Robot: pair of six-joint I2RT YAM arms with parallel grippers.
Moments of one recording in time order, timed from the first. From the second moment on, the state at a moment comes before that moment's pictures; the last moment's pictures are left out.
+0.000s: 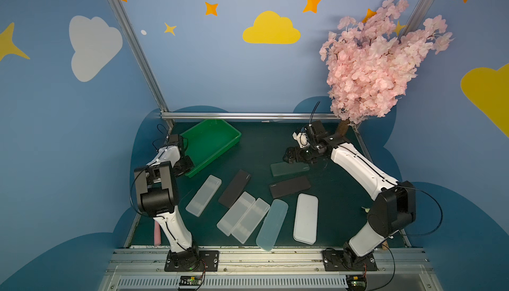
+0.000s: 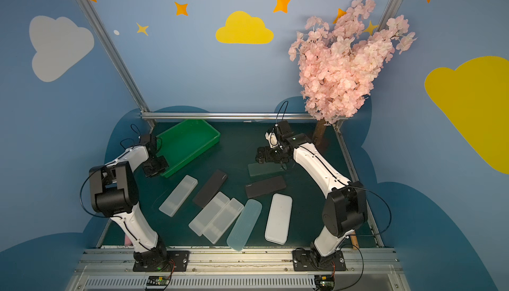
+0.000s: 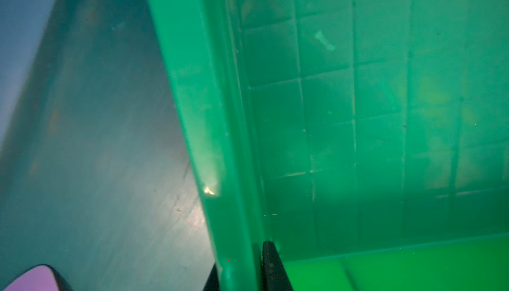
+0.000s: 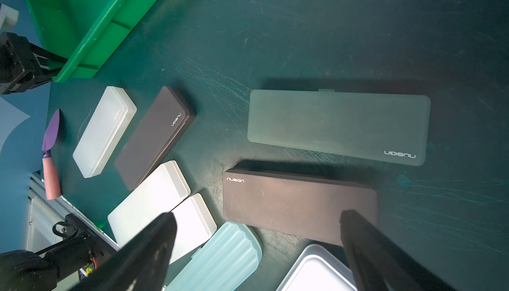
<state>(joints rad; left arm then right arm) 0.24 1.88 1.29 -0.76 -0.08 -0.37 0.45 1.66 1.47 -0.86 -0.28 0.26</state>
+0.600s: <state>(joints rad) 0.15 1.80 1.20 -0.72 -0.16 -0.44 0.44 1.65 1.46 -0.87 -0.29 0.25</state>
